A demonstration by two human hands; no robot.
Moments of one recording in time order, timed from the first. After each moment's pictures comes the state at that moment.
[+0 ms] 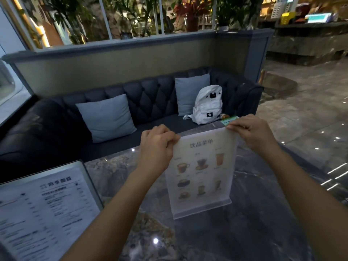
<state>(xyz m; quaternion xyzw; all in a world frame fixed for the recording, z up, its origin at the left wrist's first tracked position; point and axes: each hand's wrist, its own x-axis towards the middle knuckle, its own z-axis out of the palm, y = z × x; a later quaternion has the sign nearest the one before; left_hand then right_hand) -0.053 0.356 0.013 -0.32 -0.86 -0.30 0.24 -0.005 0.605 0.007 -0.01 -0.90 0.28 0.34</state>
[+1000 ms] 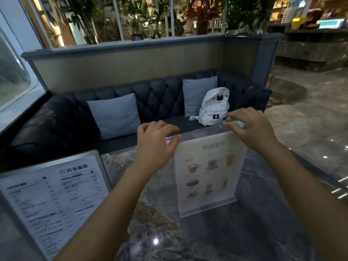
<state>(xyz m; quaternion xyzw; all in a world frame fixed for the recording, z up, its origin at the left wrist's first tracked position) -0.039 0.327 0.021 -0.30 -0.86 -0.28 0.30 -0.001 0.575 0.024 0.02 -0.93 0.09 0.36</state>
